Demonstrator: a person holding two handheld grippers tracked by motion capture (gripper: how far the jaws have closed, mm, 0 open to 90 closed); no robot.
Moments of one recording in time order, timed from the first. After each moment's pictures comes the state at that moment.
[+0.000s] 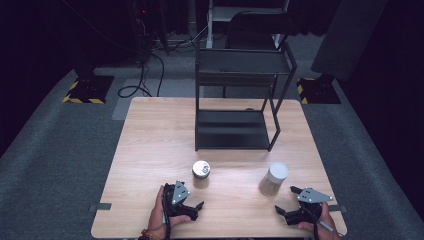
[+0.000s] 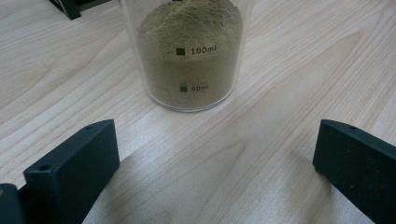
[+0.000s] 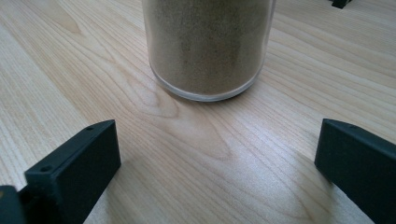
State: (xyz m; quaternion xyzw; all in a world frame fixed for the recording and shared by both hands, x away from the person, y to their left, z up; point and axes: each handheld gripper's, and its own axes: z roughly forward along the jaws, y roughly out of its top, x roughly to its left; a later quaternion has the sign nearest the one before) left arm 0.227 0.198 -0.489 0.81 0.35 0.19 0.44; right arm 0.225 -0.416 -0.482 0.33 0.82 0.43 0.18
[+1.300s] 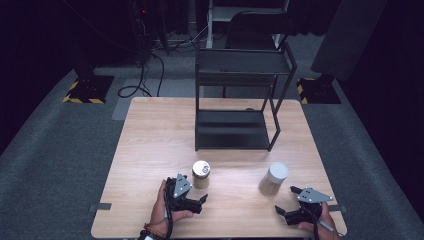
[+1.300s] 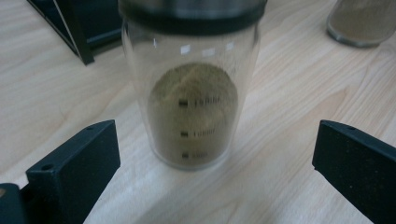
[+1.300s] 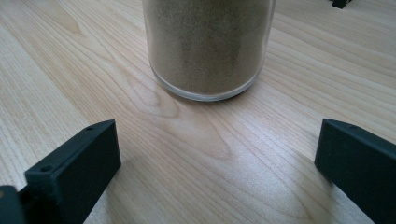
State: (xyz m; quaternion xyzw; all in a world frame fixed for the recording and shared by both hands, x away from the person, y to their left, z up) left arm 0.234 0.188 -0.467 0.79 0.36 0.20 0.46; right arm 0.225 -0.416 -0.482 0.33 0.82 0.43 0.18
